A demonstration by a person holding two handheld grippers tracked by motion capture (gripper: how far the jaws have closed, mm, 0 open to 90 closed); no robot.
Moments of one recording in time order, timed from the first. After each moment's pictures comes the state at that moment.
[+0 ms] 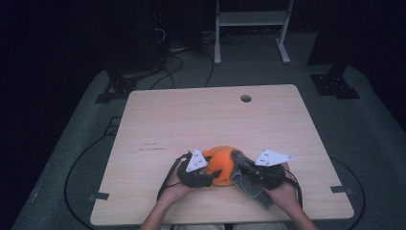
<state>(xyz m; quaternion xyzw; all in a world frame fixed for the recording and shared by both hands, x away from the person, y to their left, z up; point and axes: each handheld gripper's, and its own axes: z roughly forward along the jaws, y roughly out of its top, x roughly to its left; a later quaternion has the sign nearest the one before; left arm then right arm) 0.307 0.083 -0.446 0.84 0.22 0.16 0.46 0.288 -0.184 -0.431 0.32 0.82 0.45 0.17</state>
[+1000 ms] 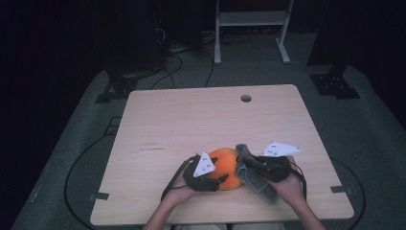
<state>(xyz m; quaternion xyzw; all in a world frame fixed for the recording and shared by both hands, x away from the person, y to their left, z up) 0.295 0.066 -0.437 0.85 0.18 0.17 0.46 0.298 -0.190 -0.414 0.32 0.81 0.46 0.16</state>
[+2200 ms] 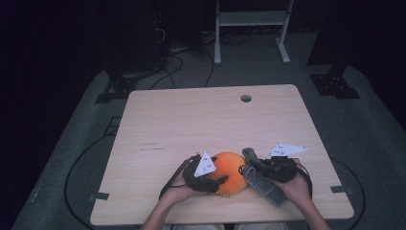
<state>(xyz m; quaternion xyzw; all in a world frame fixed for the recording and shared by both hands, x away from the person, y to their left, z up) 0.295 0.068 -0.433 0.86 0.17 0.17 0.45 0.302 -0.219 -0.429 0.35 0.81 0.46 0.12</state>
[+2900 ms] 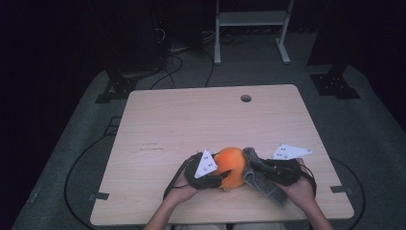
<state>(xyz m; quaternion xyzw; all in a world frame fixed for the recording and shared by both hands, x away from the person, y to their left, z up) 0.288 0.053 -0.424 0.83 0.15 0.25 0.47 0.284 -0.216 -0.404 0.31 0.81 0.47 0.15</state>
